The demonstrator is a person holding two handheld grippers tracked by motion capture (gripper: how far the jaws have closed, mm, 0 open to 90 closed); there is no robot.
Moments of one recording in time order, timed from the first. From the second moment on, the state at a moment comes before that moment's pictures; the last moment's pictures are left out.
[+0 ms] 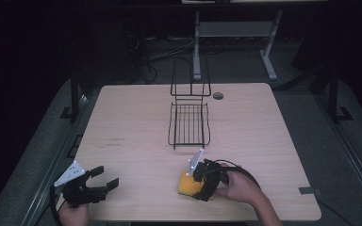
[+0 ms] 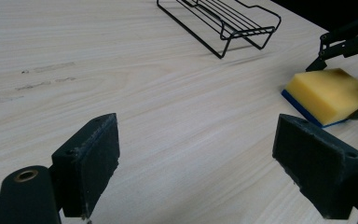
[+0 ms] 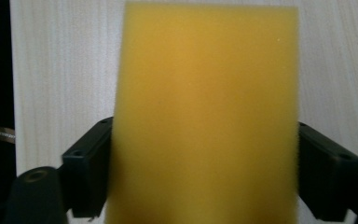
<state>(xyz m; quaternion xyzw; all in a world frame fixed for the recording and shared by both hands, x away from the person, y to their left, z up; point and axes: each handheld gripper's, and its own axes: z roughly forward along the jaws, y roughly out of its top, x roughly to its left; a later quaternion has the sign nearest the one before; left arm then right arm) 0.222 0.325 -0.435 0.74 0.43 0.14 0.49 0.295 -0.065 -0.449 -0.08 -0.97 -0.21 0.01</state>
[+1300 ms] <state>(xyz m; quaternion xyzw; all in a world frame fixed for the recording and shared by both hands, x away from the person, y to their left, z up) 0.221 0.326 -0.434 0.74 0.43 0.15 0.49 0.310 -0.076 -0.422 -0.07 -0.97 -0.23 0.00</state>
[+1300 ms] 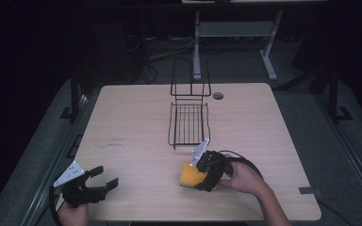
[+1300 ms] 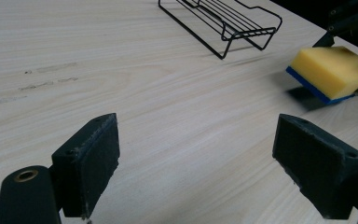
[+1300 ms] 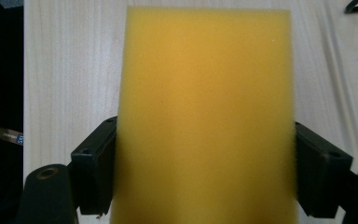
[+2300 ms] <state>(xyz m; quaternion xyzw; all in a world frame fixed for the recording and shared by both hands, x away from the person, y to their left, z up) 0.222 0.326 -0.434 0.74 0.43 0.15 0.49 0.342 -0.077 -0.404 -0.08 -0.97 -0.23 0.00</state>
